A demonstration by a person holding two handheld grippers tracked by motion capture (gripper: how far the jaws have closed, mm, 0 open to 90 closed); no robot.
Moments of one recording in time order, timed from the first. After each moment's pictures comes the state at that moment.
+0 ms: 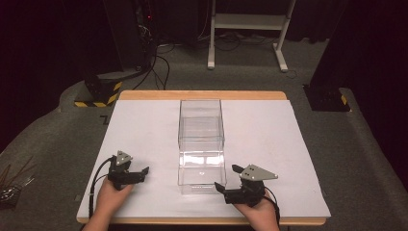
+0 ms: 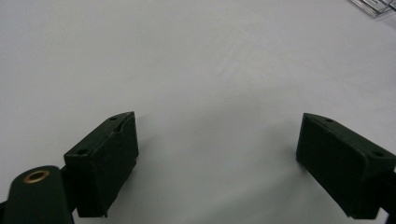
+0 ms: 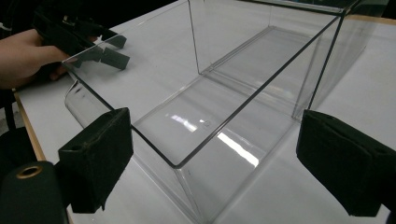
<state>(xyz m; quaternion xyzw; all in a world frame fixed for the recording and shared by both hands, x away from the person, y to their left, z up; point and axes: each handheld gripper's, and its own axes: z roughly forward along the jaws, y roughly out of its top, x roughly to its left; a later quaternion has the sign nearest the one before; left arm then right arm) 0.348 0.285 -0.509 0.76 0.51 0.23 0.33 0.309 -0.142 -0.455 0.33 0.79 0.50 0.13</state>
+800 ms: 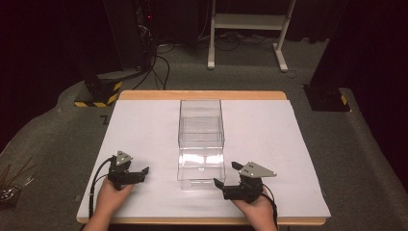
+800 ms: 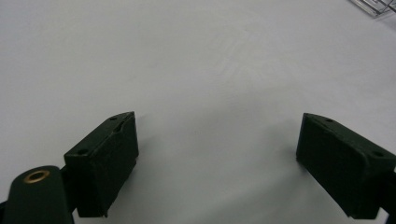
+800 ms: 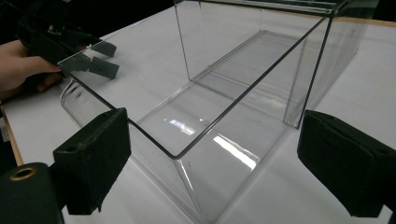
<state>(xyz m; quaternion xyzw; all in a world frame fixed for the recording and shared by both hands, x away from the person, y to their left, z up) 0.348 0.285 -0.509 0.76 0.51 0.23 0.33 0.320 -0.140 -0.462 0.34 0.78 0.51 0.14</state>
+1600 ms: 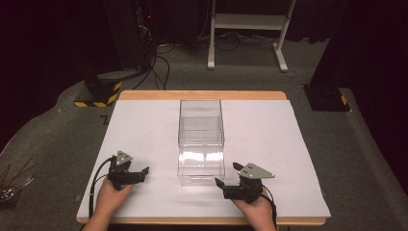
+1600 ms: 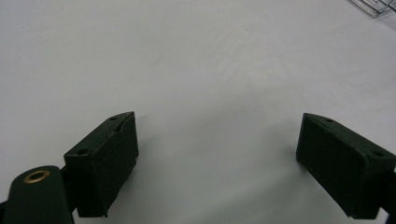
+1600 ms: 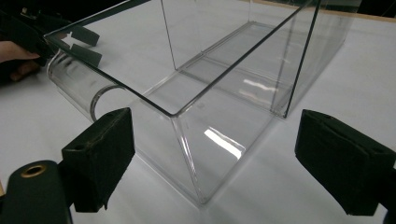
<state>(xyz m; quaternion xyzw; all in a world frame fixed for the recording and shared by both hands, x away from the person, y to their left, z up) 0.348 0.285 -0.509 0.76 0.51 0.23 0.33 0.321 -0.141 -0.473 0.35 0.78 0.50 0.16</state>
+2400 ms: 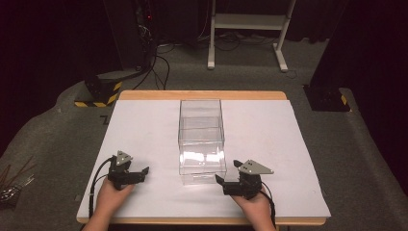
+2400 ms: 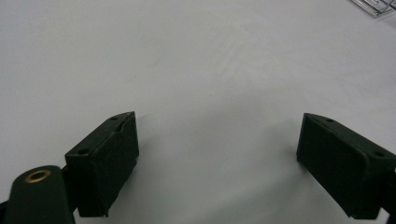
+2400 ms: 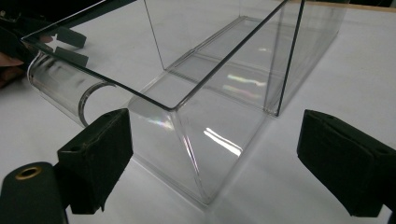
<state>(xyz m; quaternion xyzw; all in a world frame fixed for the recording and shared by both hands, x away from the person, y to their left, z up) 0.348 0.285 -0.509 0.76 0.51 0.23 0.33 0.333 -0.140 -0.478 0.36 0.77 0.50 0.15</state>
